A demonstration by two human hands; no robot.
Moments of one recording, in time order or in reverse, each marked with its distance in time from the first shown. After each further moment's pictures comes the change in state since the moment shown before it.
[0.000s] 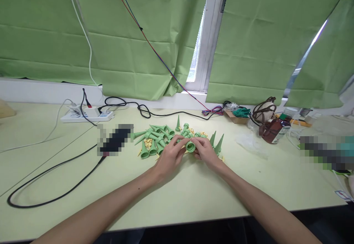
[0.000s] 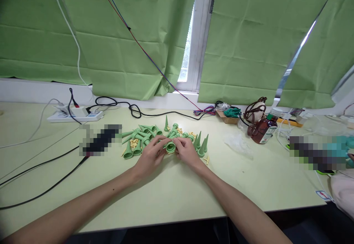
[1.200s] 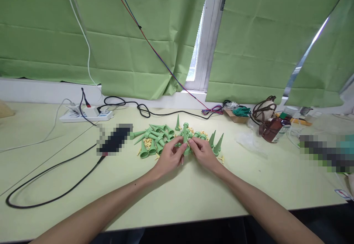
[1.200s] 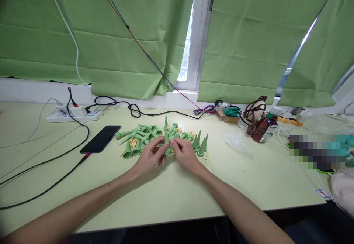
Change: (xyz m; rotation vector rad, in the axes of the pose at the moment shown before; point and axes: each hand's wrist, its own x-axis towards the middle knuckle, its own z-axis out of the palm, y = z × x) left_hand 0.006 0.017 -0.001 -0.665 -0.075 -0.506; right_hand -0.006 0.007 -0.002 -0.466 0.050 -0.286
